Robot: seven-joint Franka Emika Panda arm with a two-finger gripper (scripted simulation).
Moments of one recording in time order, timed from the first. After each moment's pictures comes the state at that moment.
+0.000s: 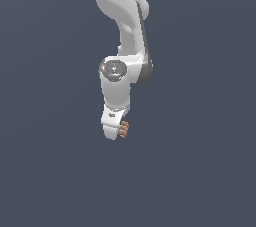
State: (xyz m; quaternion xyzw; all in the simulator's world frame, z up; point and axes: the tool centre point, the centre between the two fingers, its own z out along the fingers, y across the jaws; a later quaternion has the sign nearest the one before) arm 0.027 -0.036 0.100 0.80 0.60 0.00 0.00
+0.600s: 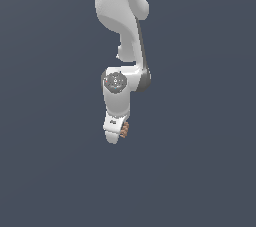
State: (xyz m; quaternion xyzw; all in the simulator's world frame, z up) arm 0.025 -0.036 0.055 0.80 0.60 0.00 0.00
